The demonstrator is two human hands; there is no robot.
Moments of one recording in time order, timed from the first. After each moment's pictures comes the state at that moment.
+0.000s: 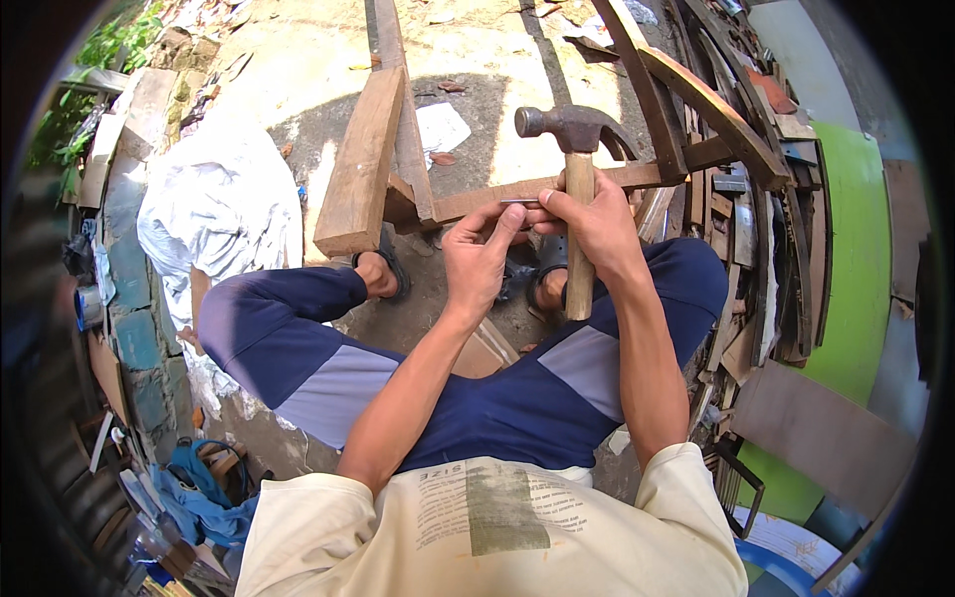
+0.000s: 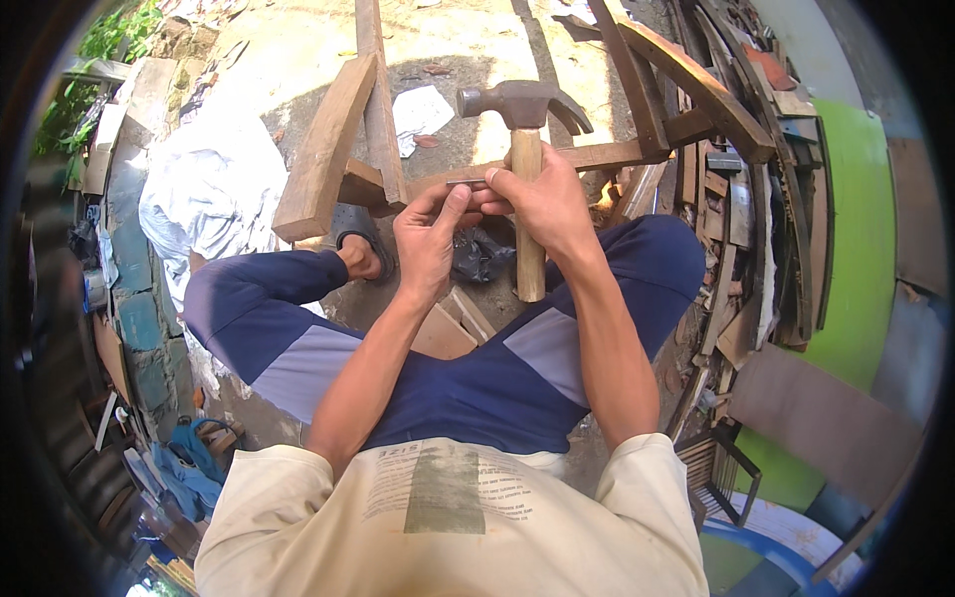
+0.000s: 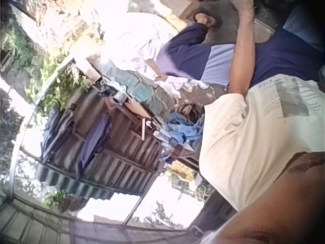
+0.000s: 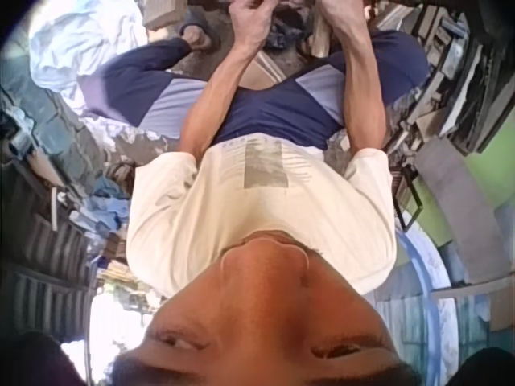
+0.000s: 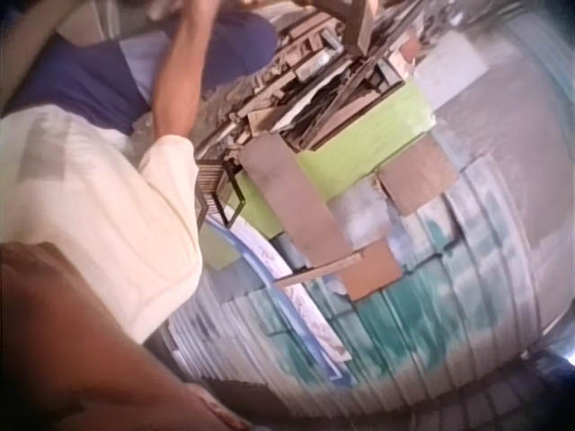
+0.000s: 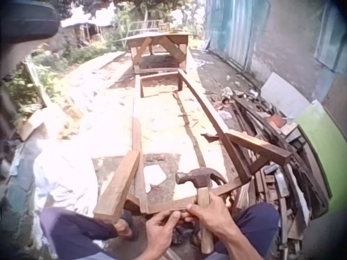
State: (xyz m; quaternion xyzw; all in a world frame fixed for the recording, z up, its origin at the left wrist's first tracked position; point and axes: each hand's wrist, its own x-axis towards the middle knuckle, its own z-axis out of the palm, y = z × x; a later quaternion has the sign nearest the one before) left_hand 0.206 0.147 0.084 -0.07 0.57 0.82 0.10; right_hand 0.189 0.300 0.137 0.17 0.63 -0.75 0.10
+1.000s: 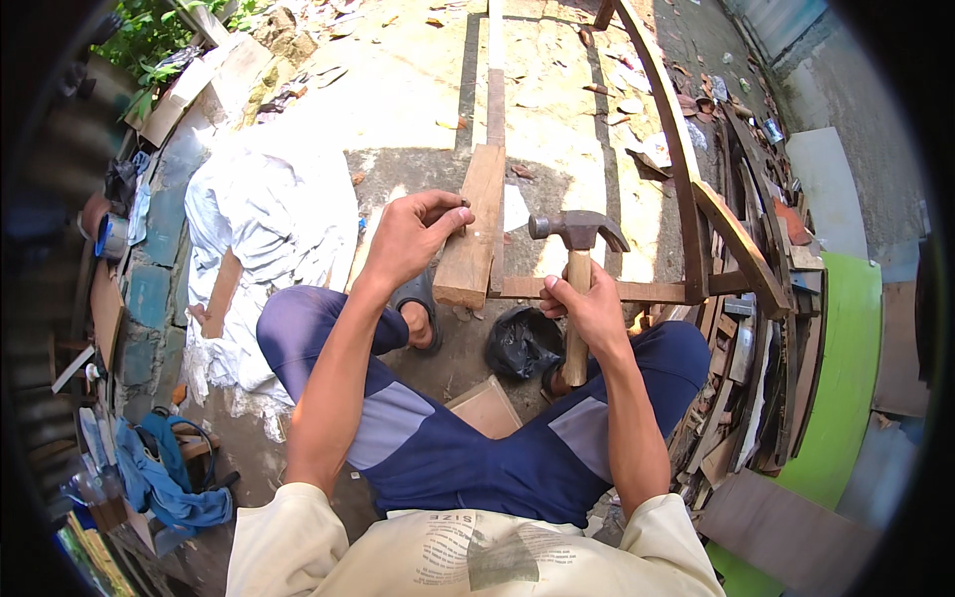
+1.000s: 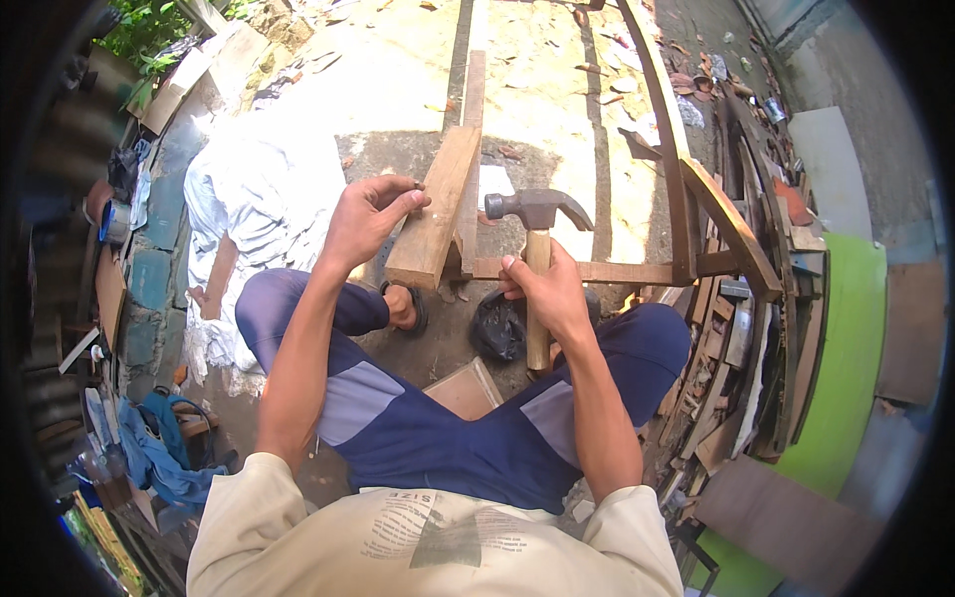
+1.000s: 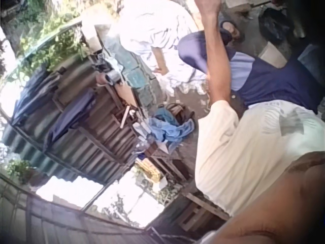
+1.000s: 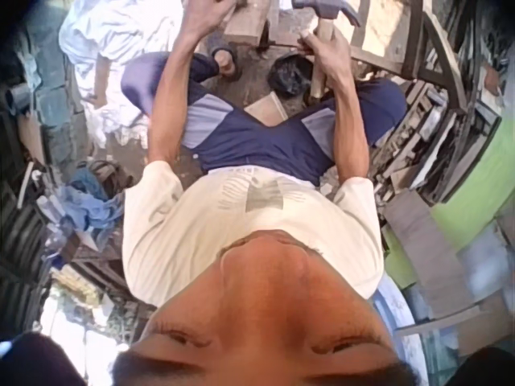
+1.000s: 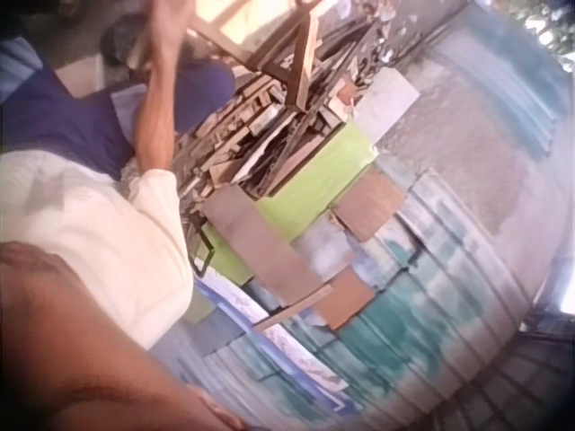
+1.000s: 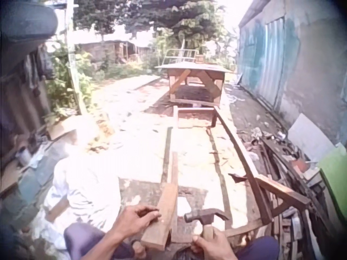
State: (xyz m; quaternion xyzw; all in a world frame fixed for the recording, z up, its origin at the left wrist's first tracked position) left_hand 0.102 -0.027 0.161 0.03 0.81 0.58 0.06; right_hand 0.164 0.233 0.136 0.12 0.69 -0.70 0.16
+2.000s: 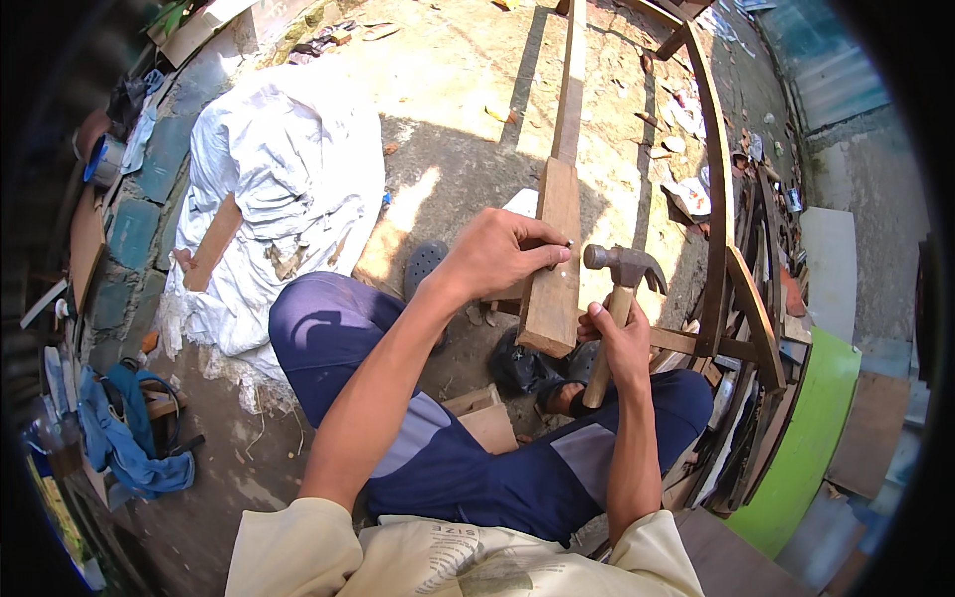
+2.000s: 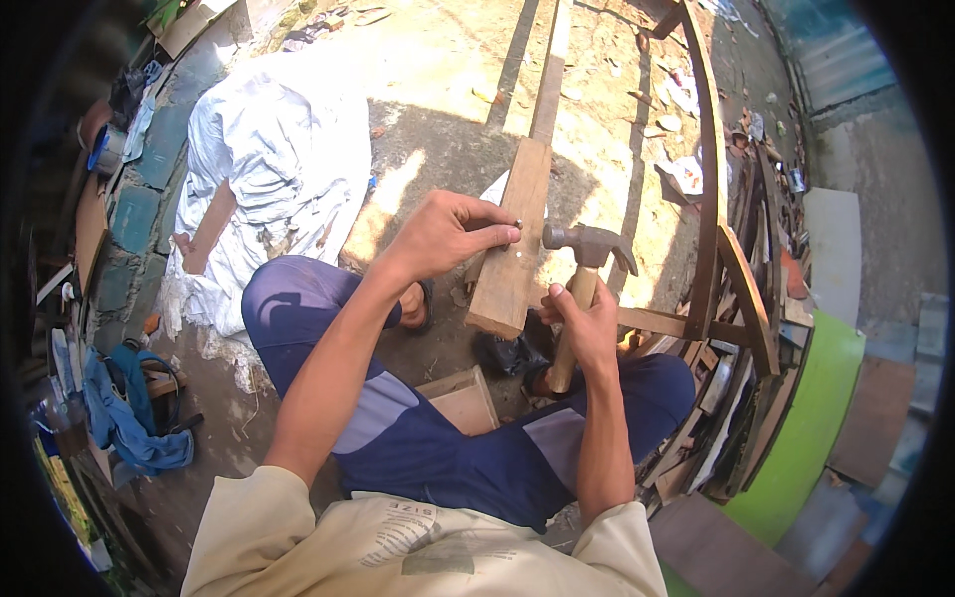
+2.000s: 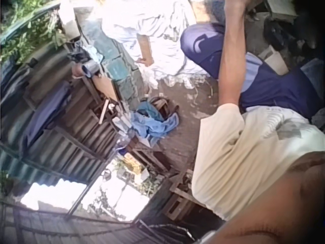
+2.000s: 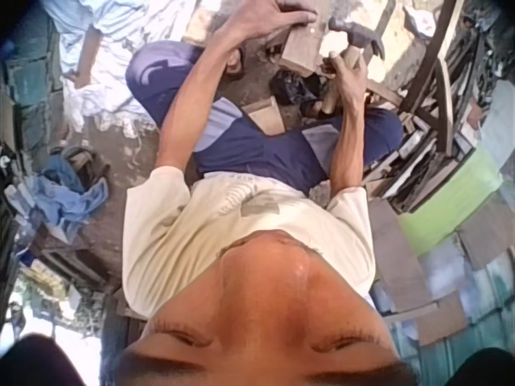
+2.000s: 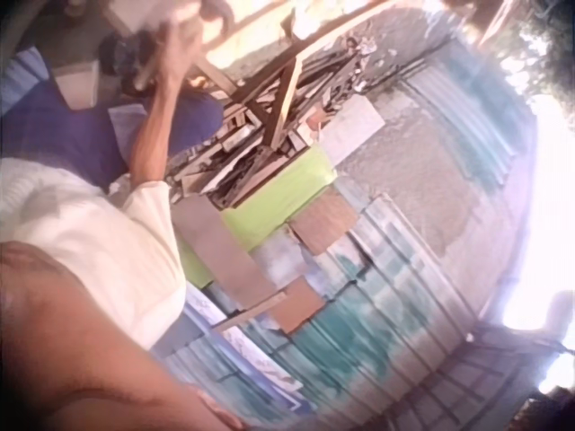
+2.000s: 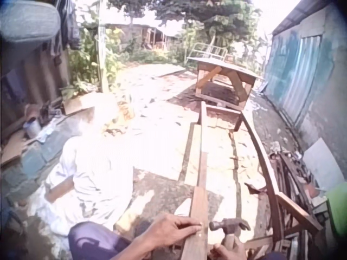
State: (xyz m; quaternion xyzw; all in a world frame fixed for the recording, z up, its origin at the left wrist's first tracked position) left_hand 0.085 -0.043 0.142 0.06 0.75 0.65 0.13; right_hand 0.141 0.202 0.117 0.12 0.74 -0.65 0.15
